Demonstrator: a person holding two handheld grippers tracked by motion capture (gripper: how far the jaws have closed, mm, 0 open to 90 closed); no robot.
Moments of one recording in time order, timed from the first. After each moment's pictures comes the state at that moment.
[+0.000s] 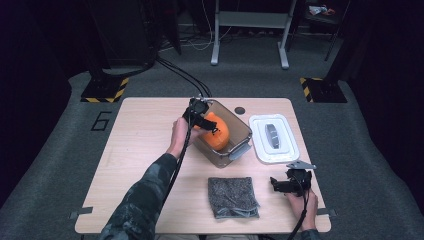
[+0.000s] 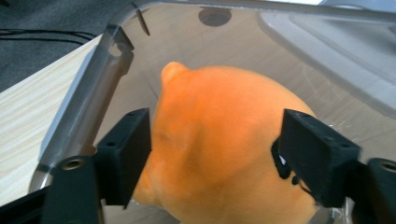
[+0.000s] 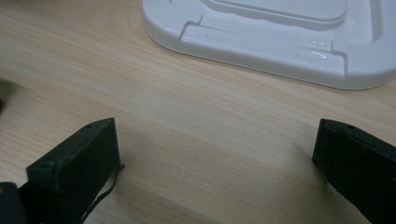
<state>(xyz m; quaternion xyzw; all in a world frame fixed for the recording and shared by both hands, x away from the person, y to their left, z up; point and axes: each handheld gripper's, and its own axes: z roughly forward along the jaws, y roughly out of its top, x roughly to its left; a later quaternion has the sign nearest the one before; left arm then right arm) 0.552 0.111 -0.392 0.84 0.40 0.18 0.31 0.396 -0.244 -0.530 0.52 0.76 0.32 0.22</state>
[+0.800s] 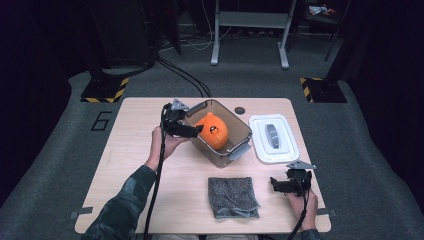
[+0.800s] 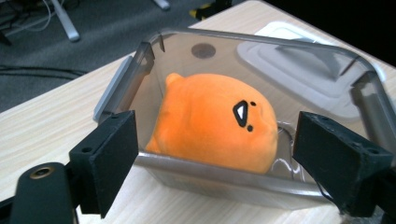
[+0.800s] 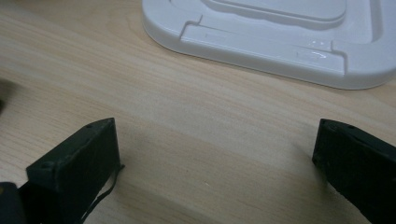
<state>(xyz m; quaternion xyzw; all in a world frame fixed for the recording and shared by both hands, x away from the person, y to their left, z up) 0.490 0.176 -0.369 0.80 0.38 0.20 0.42 0.396 -0.244 -0.530 0.53 0.76 0.32 0.22</state>
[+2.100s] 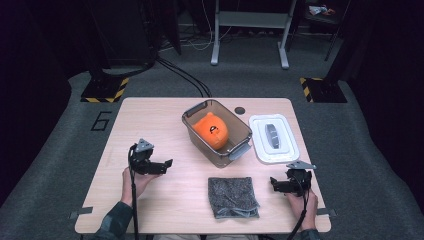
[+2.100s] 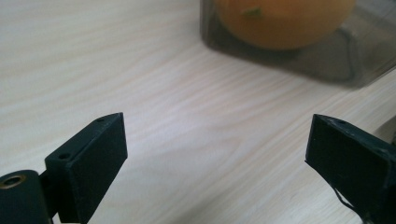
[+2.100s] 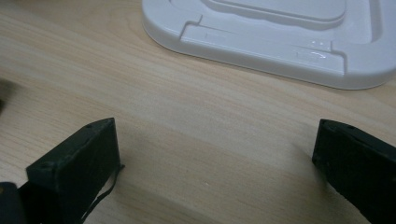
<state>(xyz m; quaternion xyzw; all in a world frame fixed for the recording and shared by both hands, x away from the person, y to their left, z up) 0.425 0.274 -0.481 0.77 0.46 0.18 0.40 0.396 -0.244 -0.530 0.53 0.76 0.32 0.22</state>
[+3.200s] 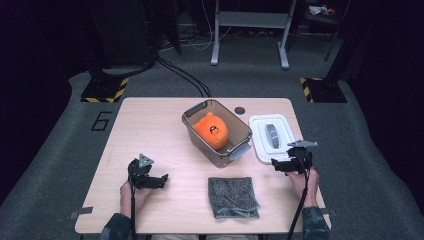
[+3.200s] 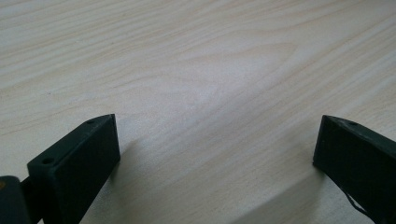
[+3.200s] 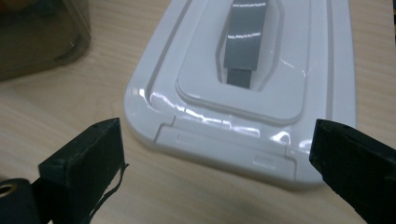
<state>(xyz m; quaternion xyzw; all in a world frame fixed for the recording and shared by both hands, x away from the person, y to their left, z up) 0.409 0.282 -0.530 0.79 0.47 0.21 0.33 0.448 -0.245 -0.484 0.53 0.76 0.32 0.22</state>
